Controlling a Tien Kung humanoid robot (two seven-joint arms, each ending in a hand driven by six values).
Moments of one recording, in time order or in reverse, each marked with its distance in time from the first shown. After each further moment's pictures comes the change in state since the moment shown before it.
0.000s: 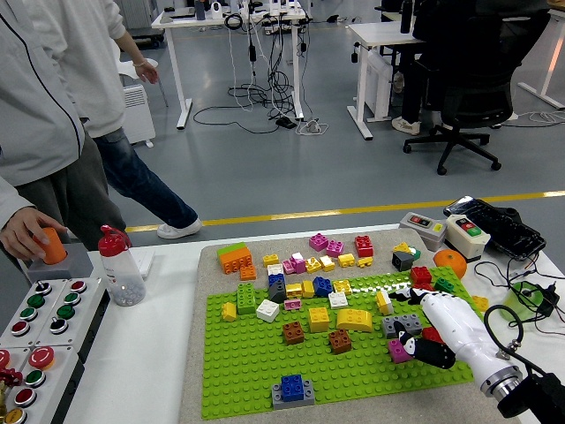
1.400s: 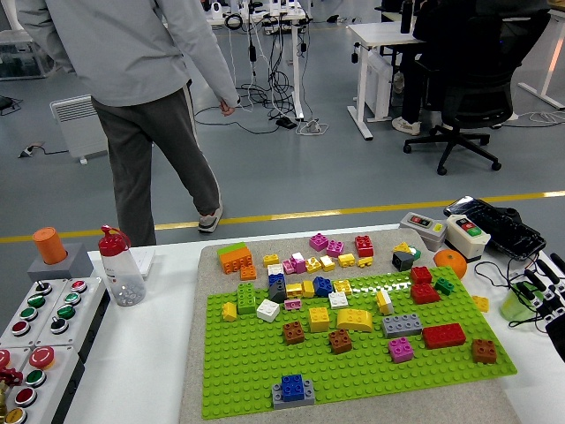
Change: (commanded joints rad) left arm -0.003 0.000 -0.004 0.000 0.013 -0.006 0.001; right arm -0.299 0.182 0.713 0.105 1.531 0.293 0.163
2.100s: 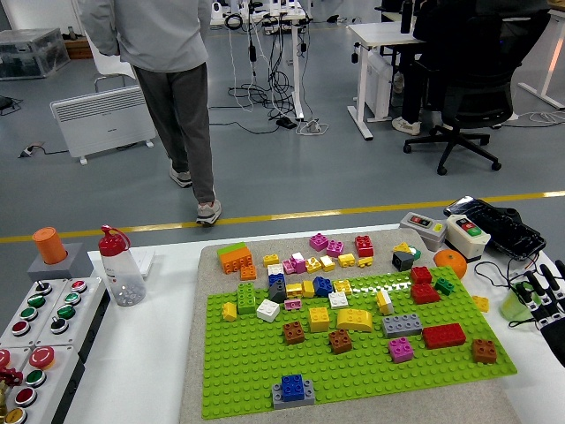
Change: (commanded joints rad) left arm 0.000 -0.001 -0.001 0.000 -0.001 0.001 0.000; right arm -0.003 -0.001 0.003 -0.002 0.203 -0.011 -0.004
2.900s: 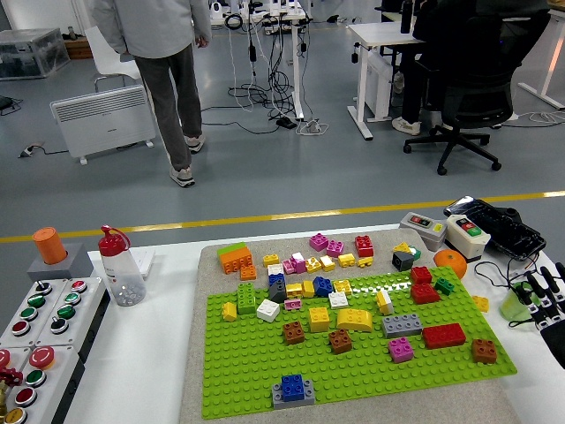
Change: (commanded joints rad) left arm 0.001 0.001 0.001 0.000 0.001 0.000 -0.001; right arm 0.000 0.004 -0.001 -0.001 0.006 -0.012 0.002
